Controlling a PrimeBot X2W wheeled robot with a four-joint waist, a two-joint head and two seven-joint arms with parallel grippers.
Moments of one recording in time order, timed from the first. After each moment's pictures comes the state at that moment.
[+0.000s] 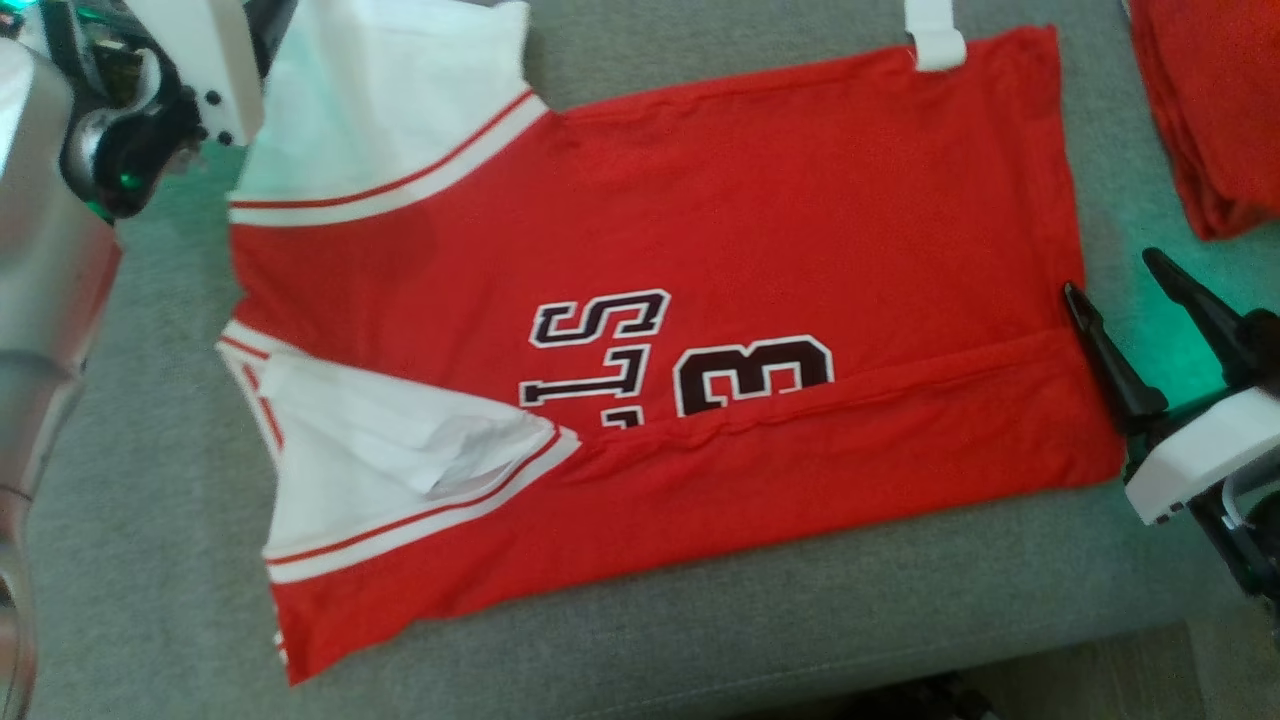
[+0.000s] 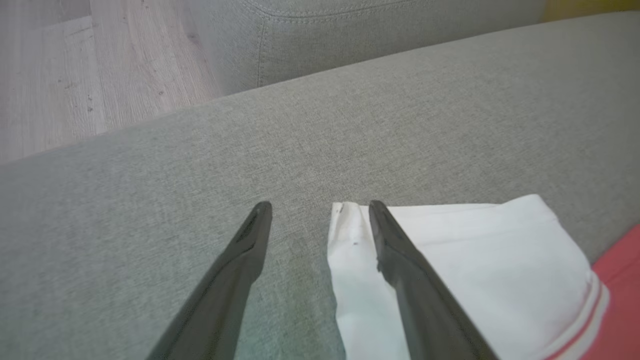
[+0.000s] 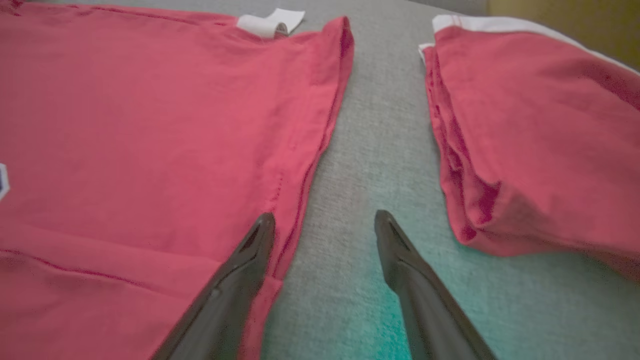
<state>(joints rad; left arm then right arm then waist) -1.17 0.44 -0.68 0.69 -0.81 -0.12 0.55 -0.22 -0.56 0.26 0.13 0.40 0.12 0.03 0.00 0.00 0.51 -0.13</state>
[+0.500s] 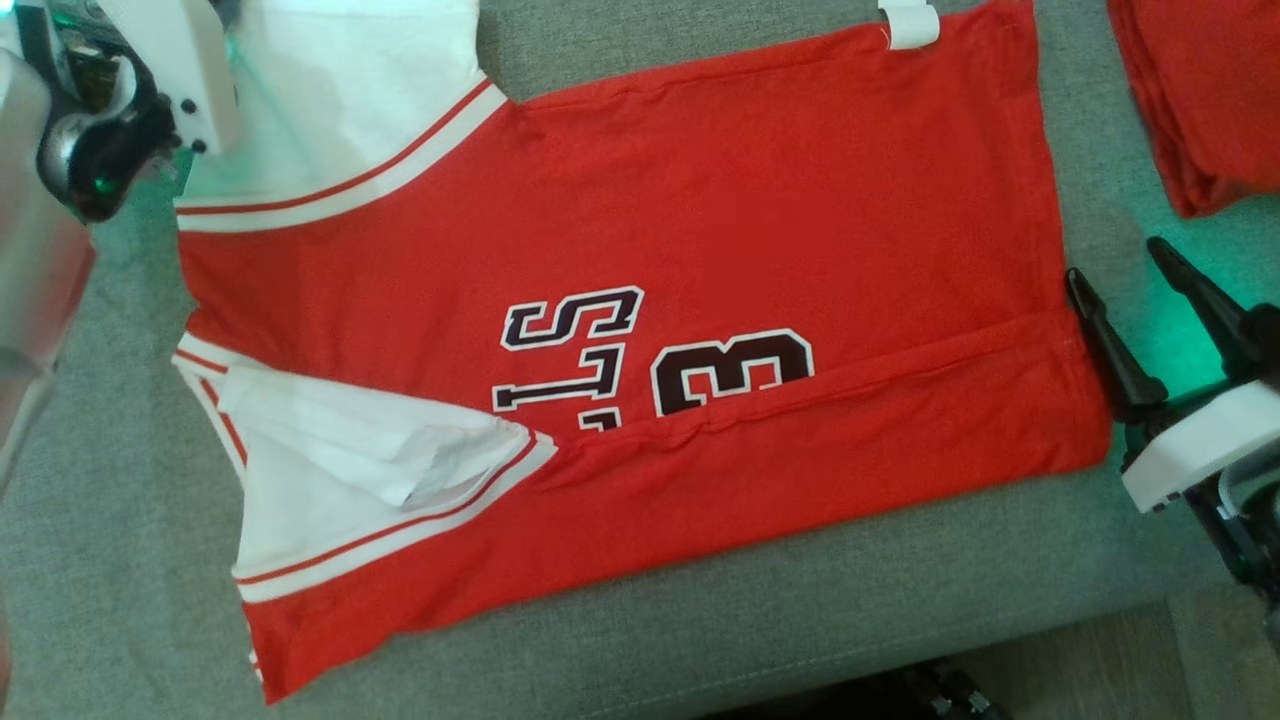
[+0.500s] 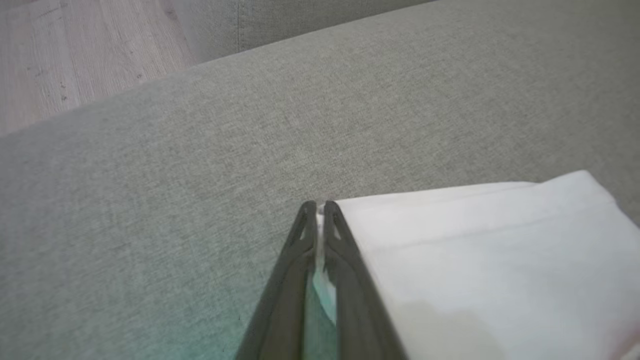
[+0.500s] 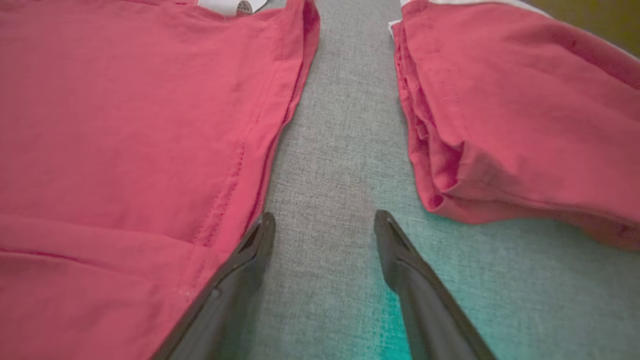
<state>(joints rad) -1.21 0.48 -0.79 0.75 -0.86 -0.13 0.53 -0.26 -0.55 0.27 0.20 0.40 0.12 -0.04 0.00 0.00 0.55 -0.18</state>
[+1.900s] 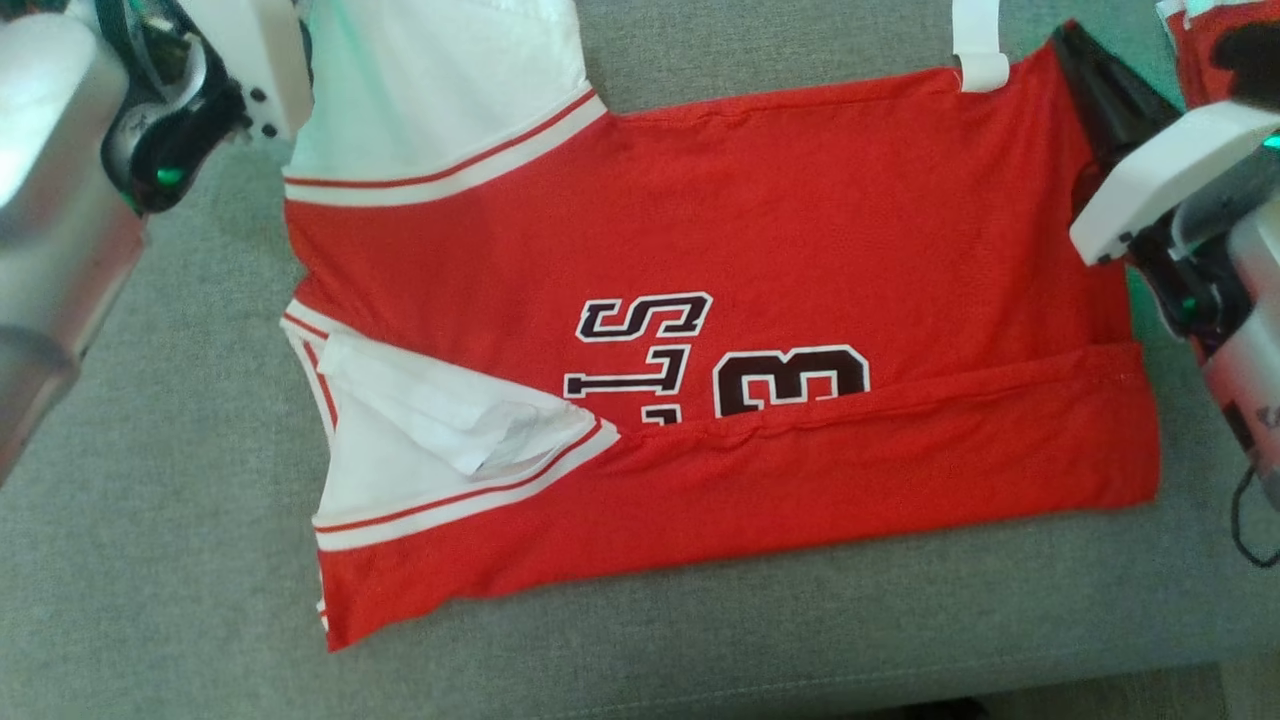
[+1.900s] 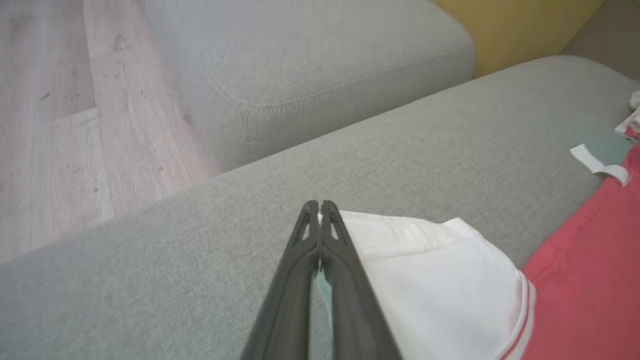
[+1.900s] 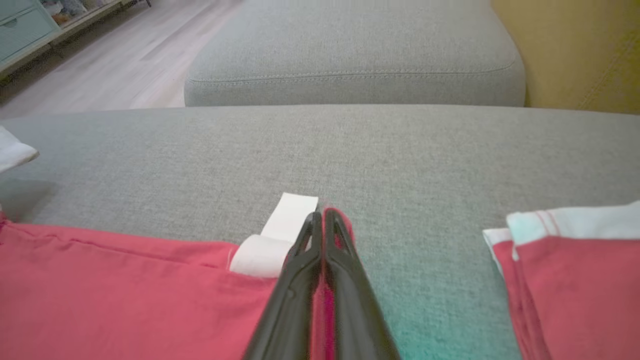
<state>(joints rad) -1.30 0.50 -1.06 0.66 -1.05 -0.13 0.30 -0.87 -0.49 0.64 0.67 0.76 0.12 -0.02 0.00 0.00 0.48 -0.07</state>
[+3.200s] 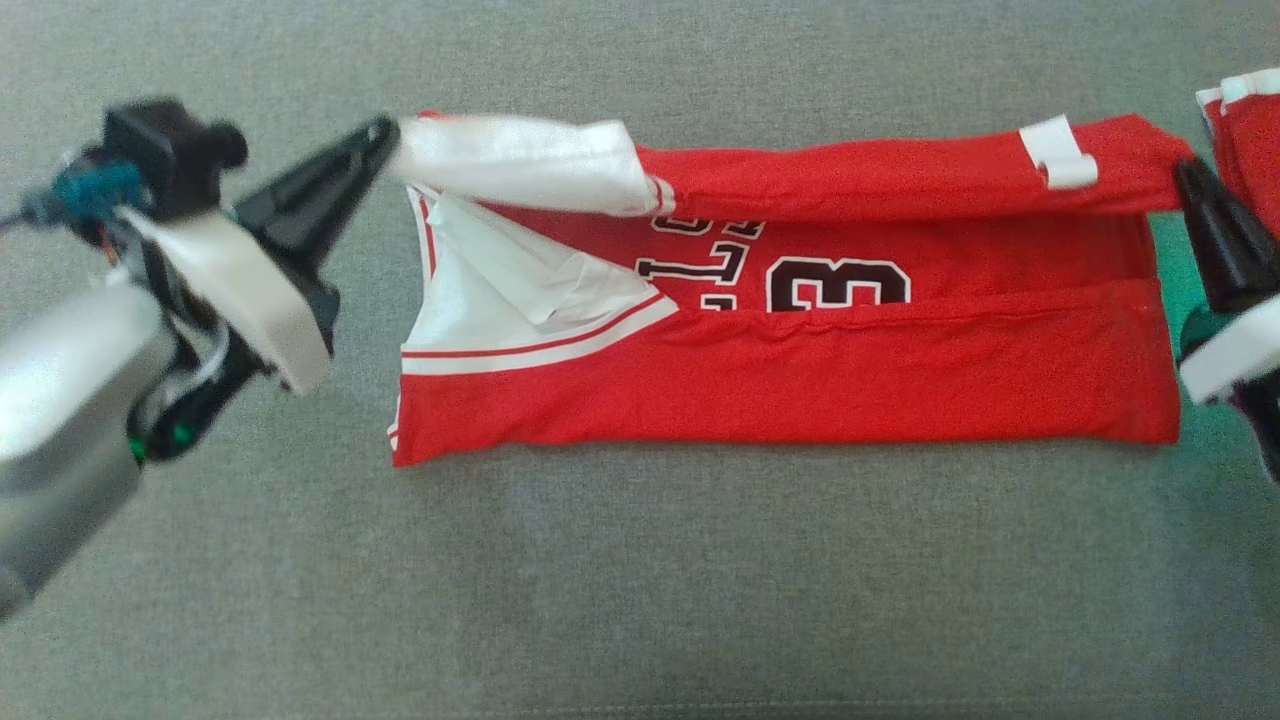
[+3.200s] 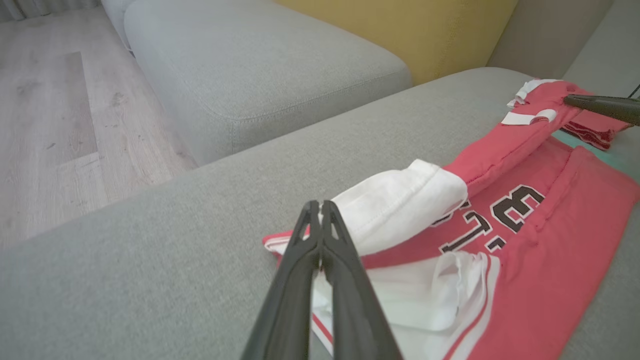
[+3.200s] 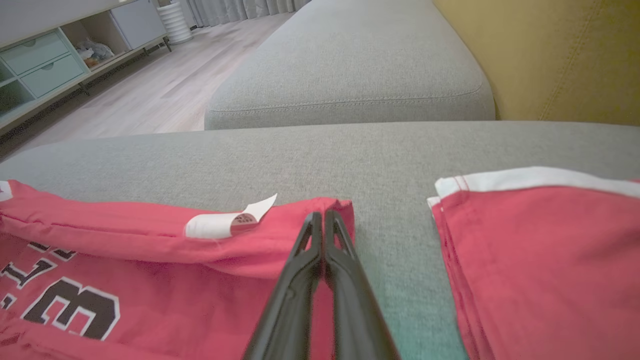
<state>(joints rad) -1.09 0.74 -1.28 0.28 -1.10 -0.10 -0.06 -0.62 -0.69 0.65 0.55 0.92 0.12 -0.21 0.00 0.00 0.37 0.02</state>
